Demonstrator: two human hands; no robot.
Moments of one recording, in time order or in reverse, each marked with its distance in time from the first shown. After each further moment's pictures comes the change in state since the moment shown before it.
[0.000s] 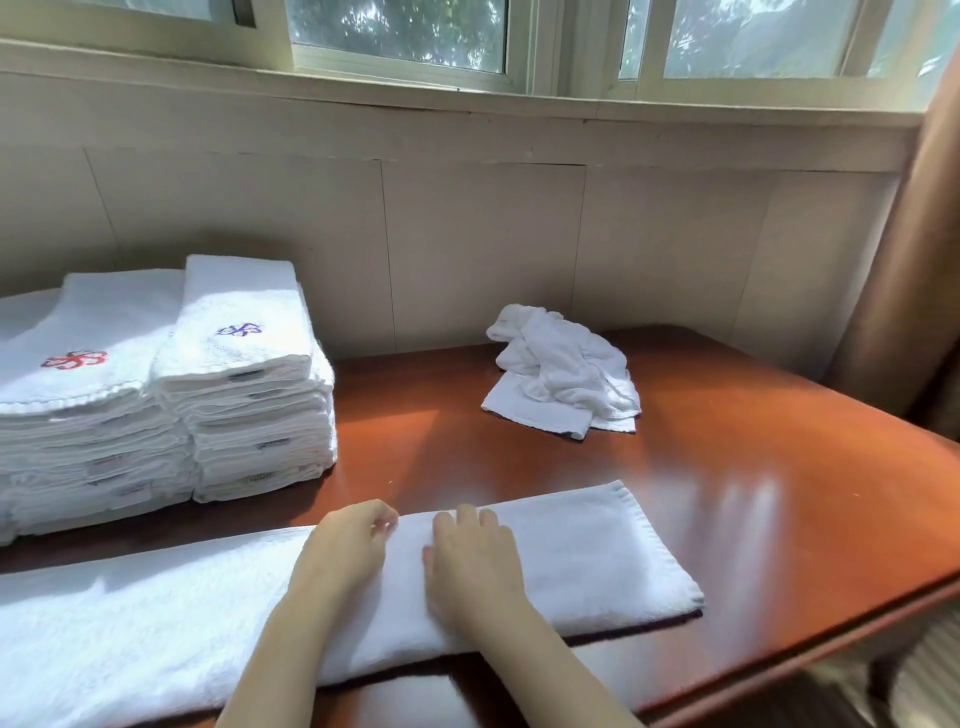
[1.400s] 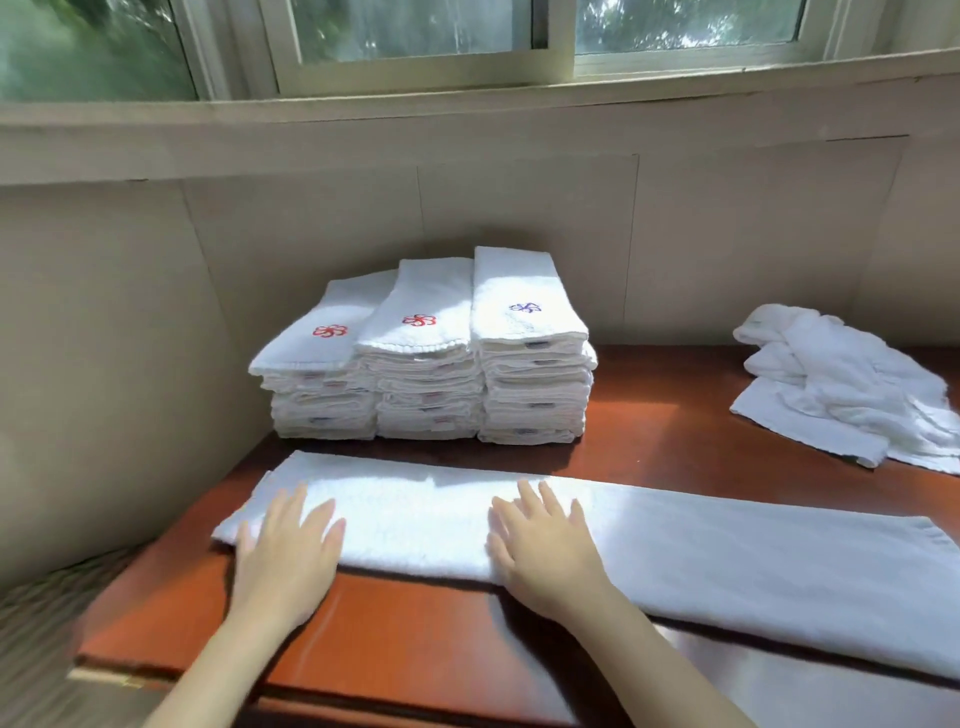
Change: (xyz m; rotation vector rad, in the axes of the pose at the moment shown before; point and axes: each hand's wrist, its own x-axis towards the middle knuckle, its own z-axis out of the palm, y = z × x) left_hand -0.142 -0.201 -0.146 0.575 0.253 -0.474; right_hand -0.005 -0.148 0.033 0.076 -0.039 -0.431
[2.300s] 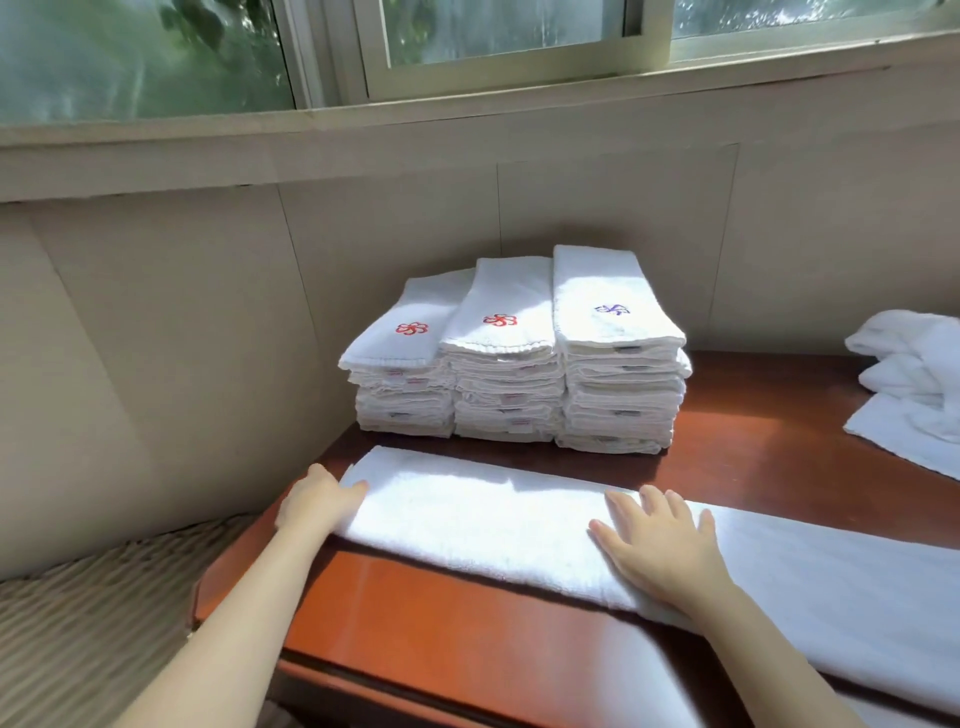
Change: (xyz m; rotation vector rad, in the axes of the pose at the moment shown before) left_hand 0.076 -0.065 -0.012 -0.320 -0.189 -0.499; right_hand 0.023 0.030 0.001 0.036 -0.119 0.221
